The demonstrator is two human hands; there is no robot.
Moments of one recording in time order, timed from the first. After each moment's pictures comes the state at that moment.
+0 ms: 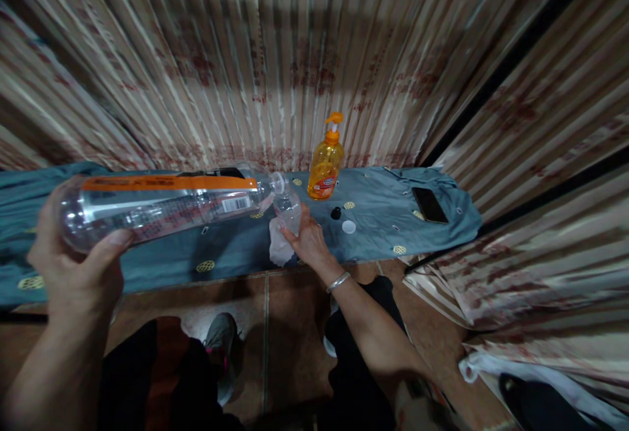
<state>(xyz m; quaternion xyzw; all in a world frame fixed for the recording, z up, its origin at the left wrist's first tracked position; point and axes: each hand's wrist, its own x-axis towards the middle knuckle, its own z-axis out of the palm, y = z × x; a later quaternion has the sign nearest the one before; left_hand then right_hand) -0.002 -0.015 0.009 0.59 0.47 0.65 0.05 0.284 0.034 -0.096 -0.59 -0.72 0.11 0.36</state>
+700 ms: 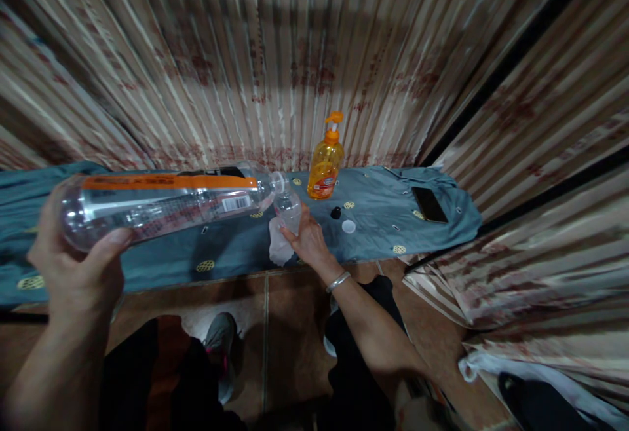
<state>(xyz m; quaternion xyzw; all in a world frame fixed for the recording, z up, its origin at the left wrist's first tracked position) 0.001 -0.015 0.013 0.59 0.48 0.65 0.04 0.284 0.033 -0.093 -0.59 -0.71 0.12 0.36</state>
